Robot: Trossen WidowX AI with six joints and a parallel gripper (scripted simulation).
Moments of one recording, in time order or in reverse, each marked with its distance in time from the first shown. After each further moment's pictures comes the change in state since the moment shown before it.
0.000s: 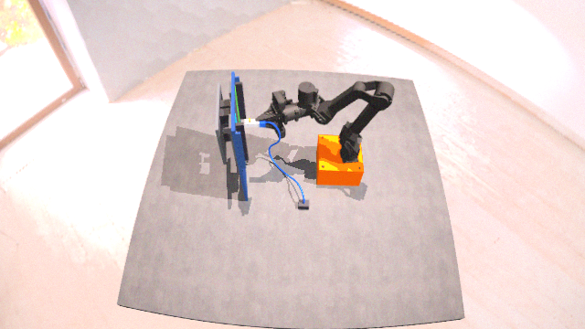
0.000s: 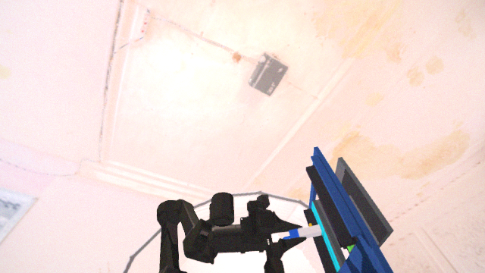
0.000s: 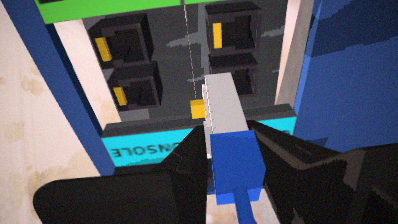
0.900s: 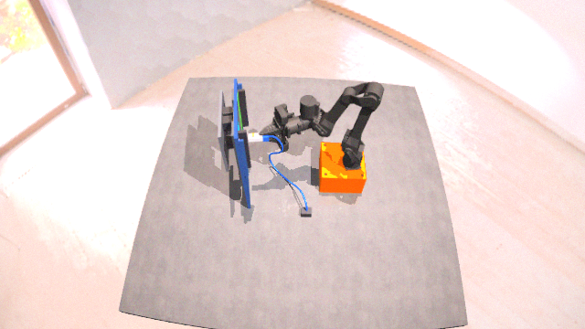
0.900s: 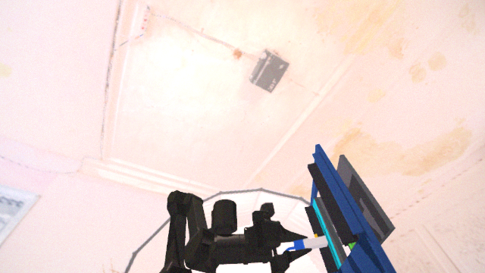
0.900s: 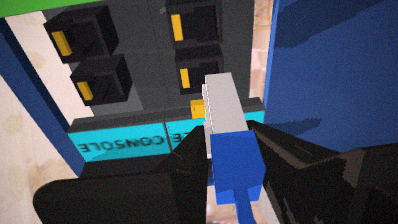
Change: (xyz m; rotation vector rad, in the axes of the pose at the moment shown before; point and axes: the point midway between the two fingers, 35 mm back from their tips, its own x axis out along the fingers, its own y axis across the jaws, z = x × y) arm 0.001 -0.029 -0.005 0.005 0.040 -0.004
